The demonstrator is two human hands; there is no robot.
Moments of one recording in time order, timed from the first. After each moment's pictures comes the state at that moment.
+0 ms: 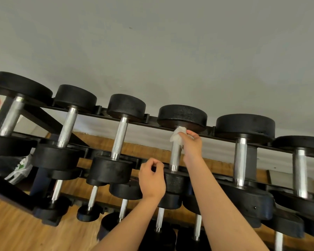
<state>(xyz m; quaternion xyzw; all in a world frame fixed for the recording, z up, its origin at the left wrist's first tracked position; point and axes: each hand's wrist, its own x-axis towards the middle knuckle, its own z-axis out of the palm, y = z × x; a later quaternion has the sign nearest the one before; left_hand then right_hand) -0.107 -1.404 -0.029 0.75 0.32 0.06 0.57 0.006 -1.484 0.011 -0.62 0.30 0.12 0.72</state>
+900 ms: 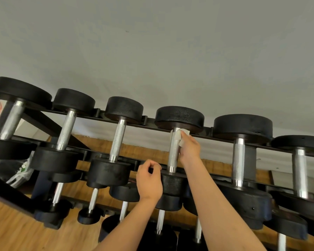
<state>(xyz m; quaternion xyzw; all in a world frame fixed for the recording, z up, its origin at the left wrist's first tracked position) -0.108 -1.404 -0.031 0.74 0.31 0.07 0.60 0.009 -1.485 0.007 -0.52 0.36 0.13 0.76</state>
